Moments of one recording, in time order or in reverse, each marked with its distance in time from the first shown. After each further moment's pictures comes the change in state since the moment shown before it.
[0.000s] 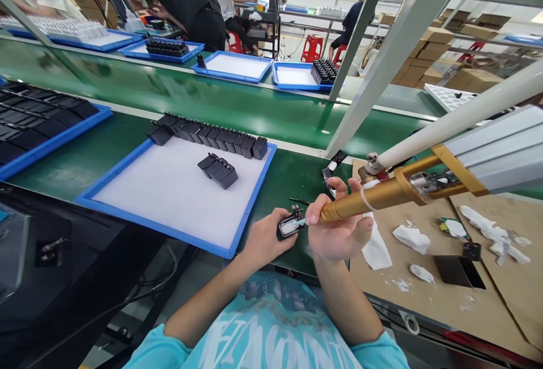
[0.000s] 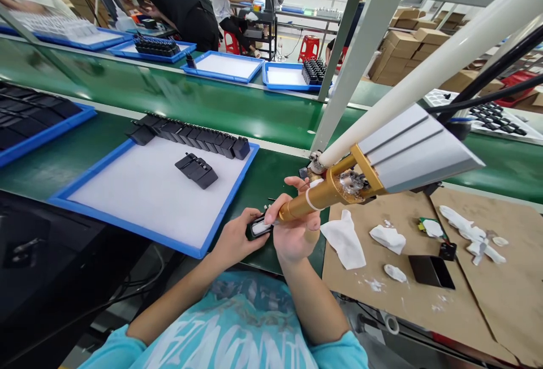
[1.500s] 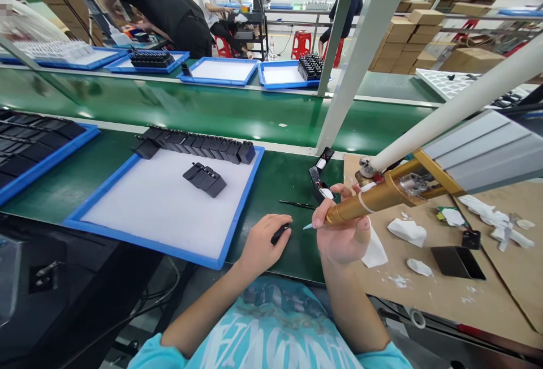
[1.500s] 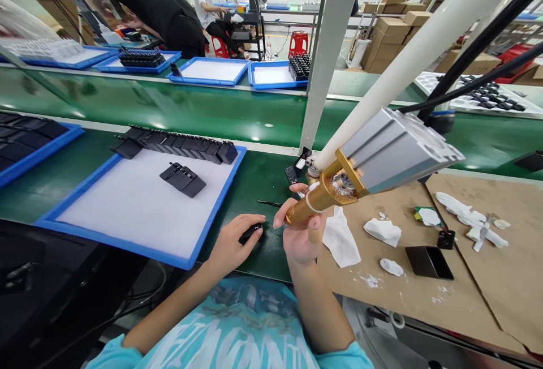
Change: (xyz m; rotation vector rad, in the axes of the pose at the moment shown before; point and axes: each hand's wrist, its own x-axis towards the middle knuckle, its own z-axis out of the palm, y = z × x) left_hand 0.010 0.010 0.008 0.012 0.120 0.291; right_hand 0.009 -0.005 -0.045 0.032 -0.003 -0.079
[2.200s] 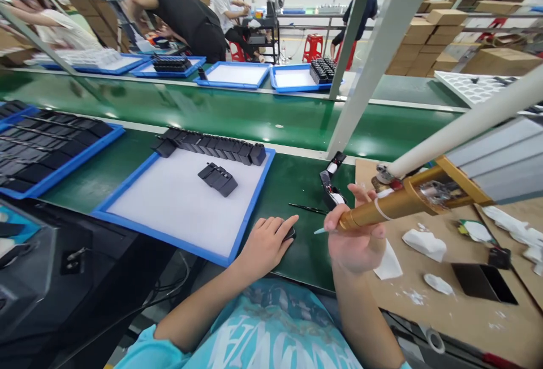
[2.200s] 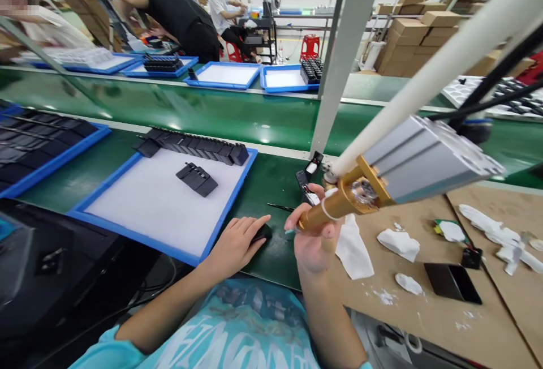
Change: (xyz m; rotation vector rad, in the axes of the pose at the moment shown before) left_hand -0.007 -0.005 -0.022 0.555 -0.248 0.113; right_hand 0.001 -0.003 -0.001 -0.043 0.076 0.022
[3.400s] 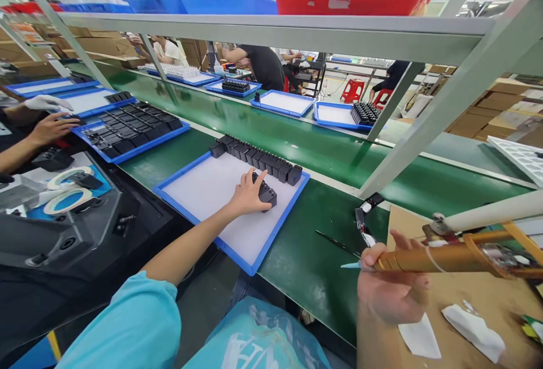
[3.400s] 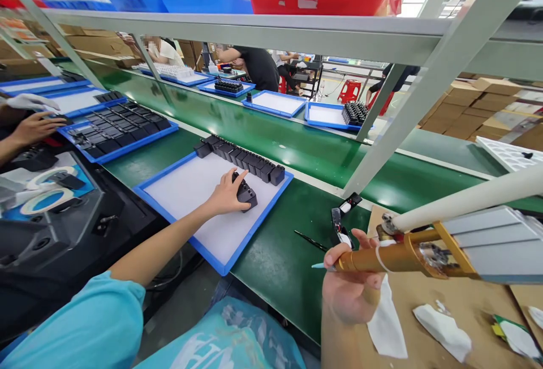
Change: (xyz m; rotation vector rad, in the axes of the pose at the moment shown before) left_hand 0.019 -0.155 -0.044 0.014 0.035 -0.644; right_hand 0.004 0.009 -0.014 0.022 0.029 -0.018
